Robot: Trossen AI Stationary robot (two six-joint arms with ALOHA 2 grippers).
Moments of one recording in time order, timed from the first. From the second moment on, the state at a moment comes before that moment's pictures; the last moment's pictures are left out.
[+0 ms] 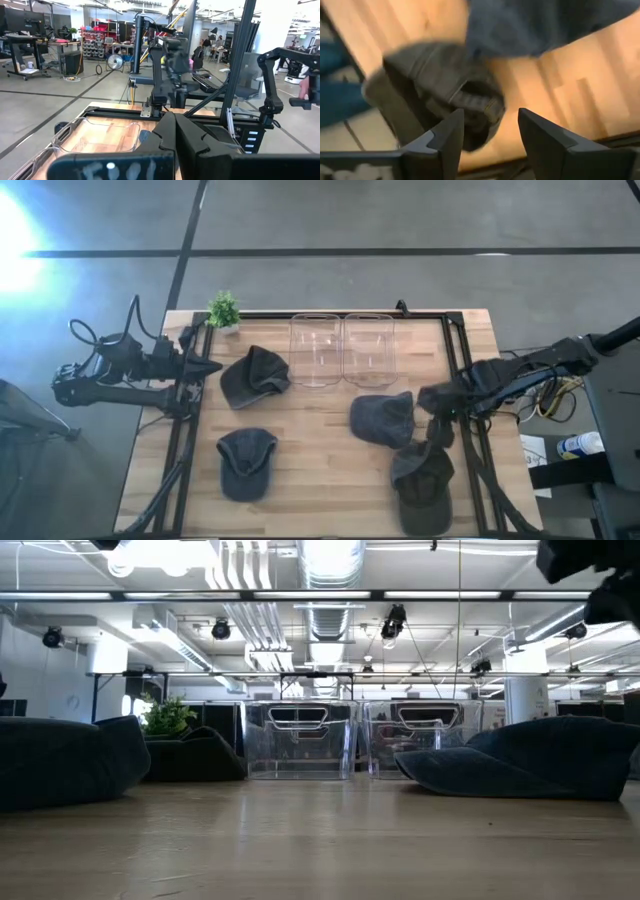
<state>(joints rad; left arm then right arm) 0.00 0.39 0.78 -0.39 0.00 -0.09 0.30 1.05 0.95 -1.22 -0.21 0.81</state>
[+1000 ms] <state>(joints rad) 0.00 0.39 0.78 -0.40 0.00 -0.09 0.47 1.15 0.52 -0.82 -0.29 0.95</state>
